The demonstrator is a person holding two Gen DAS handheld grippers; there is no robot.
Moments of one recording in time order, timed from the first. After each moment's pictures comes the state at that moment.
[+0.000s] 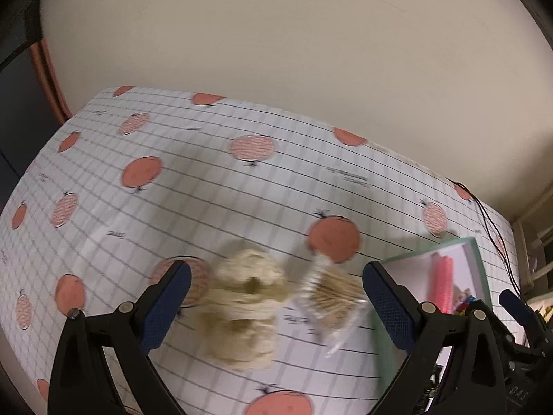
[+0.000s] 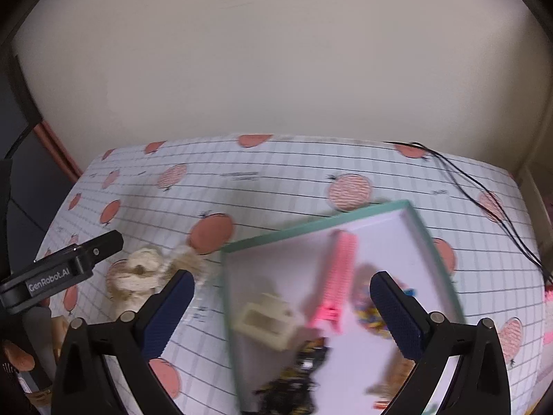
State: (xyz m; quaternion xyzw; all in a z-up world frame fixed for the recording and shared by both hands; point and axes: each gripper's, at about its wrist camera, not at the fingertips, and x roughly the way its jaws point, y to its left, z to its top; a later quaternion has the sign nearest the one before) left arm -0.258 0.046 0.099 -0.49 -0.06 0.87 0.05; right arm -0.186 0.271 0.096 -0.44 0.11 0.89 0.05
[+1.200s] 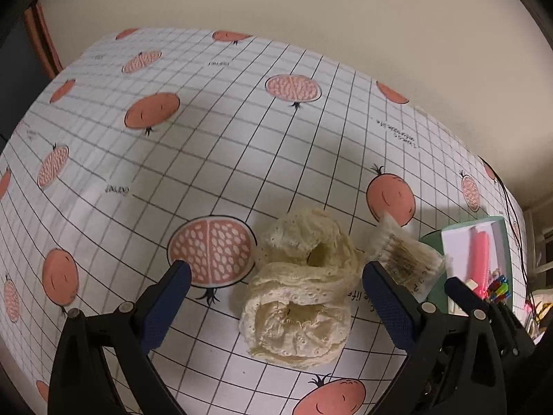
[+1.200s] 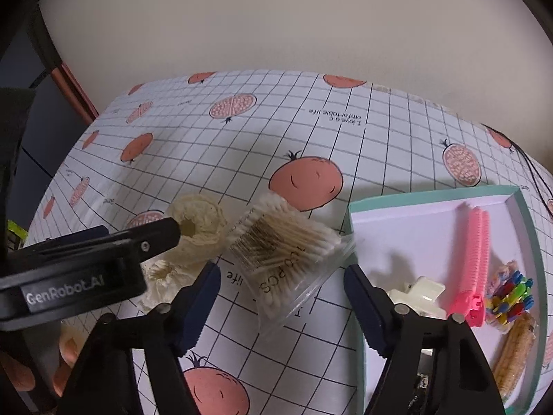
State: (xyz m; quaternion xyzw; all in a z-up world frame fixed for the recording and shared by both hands) left arm -0.279 0.008 0.037 -0.57 -0.08 0.82 0.06; right arm -0.232 0.169 0.035 -0.51 0.07 0.85 -0.01
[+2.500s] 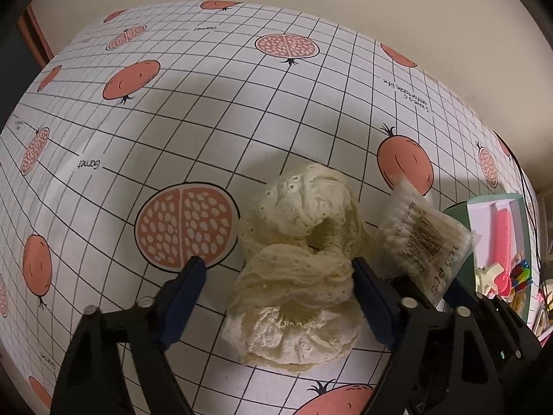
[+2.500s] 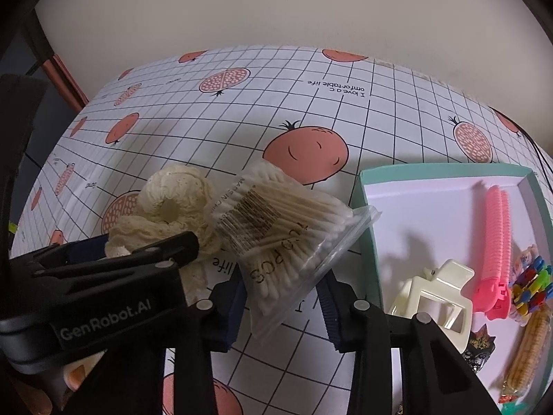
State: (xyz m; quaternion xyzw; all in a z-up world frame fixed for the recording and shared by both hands) left arm -0.279 0.028 0.001 -0.60 -0.05 0.80 0.06; right arm -0.237 0.165 0.004 -0.53 0.07 0.84 0.00
